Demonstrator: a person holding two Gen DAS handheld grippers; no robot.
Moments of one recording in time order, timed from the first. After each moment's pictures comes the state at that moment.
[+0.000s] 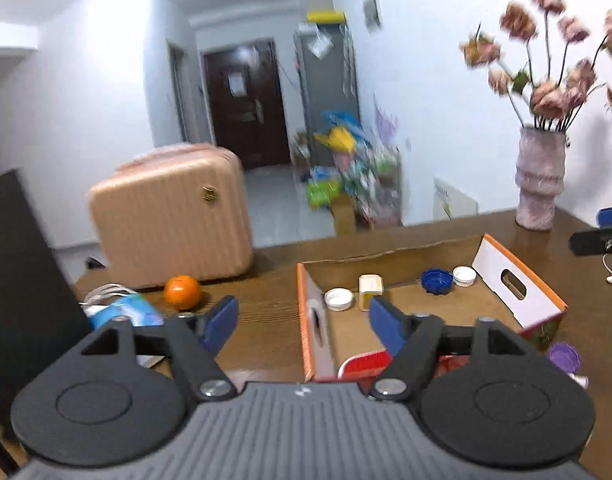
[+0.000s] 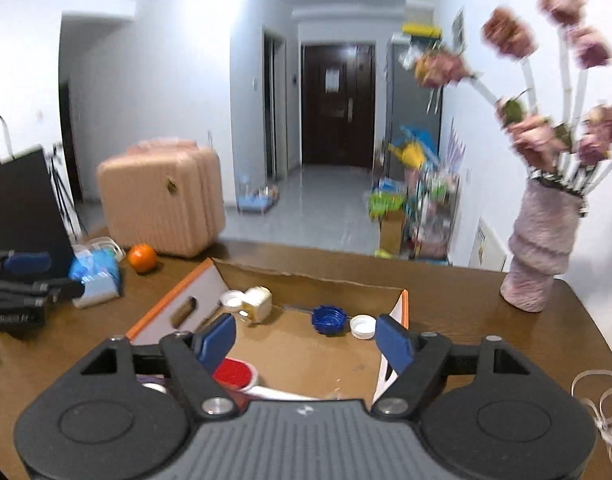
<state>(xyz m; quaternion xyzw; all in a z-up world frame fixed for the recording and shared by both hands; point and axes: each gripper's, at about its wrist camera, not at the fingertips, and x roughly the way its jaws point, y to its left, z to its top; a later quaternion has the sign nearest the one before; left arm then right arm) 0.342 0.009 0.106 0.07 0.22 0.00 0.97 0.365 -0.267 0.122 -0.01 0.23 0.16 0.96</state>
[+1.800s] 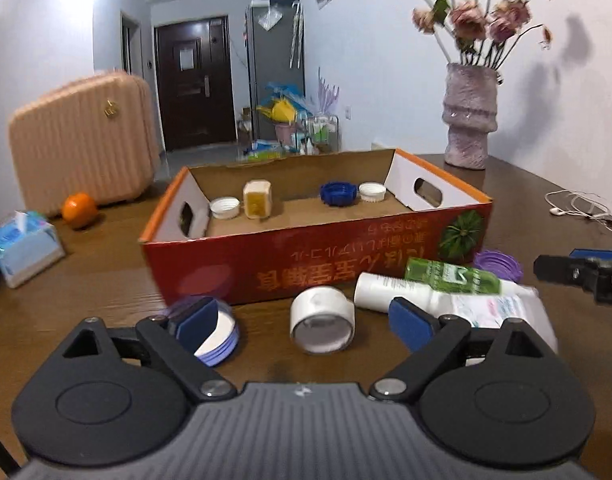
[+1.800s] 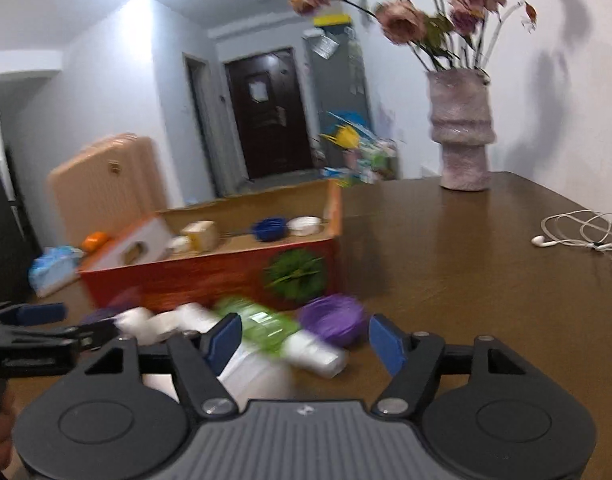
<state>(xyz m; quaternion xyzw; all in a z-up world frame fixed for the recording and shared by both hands) 0.318 -0.062 -0.029 0.04 0.26 -0.08 0.96 0.308 -0.319 -0.028 0.09 0.24 0.06 0.96</state>
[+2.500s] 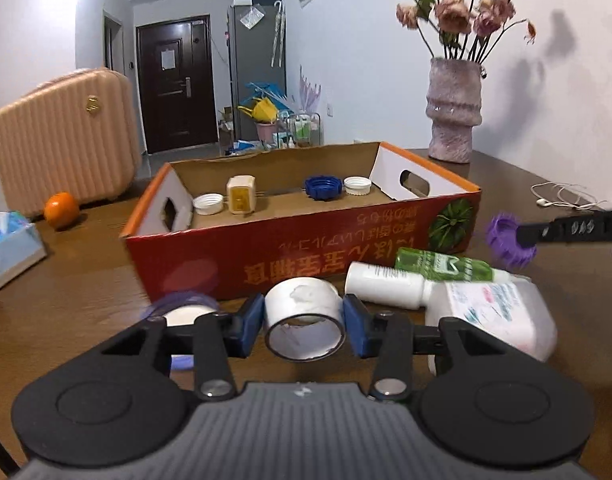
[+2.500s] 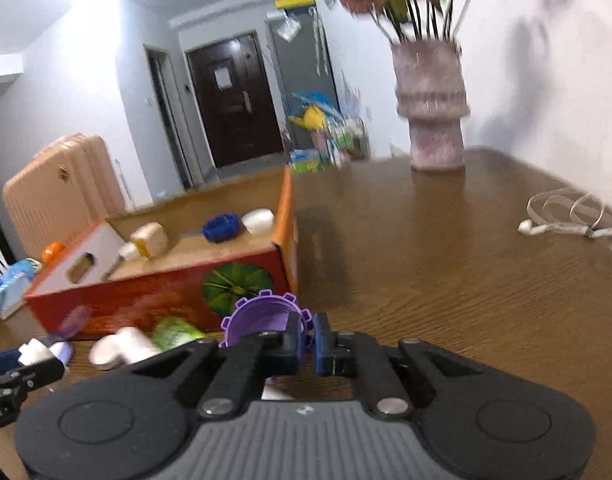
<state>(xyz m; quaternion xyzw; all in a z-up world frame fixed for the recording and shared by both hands) 0.321 -0.058 -0.039 0.05 0.26 -0.11 0.96 0.331 -0.331 -0.032 0.11 0.25 0.04 0.96</state>
